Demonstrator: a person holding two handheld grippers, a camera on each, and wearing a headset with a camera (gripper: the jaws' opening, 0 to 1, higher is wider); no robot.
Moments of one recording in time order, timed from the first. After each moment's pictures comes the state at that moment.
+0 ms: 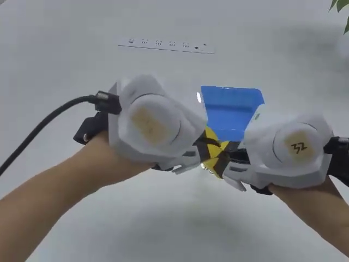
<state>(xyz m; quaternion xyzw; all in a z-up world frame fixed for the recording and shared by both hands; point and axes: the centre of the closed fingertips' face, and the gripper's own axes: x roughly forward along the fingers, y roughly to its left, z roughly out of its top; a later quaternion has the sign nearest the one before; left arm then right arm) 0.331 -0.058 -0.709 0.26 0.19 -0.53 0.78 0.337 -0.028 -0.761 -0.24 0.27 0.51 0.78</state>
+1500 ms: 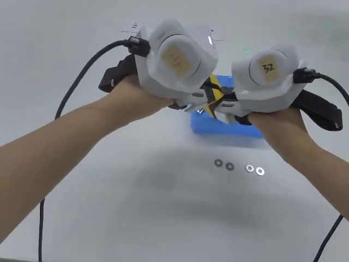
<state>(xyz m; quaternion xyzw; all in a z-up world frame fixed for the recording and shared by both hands) 0.438 -0.050 -0.737 0.28 0.18 -0.48 0.81 0.446 -0.011 -0.783 -0.22 0.28 0.45 0.82</state>
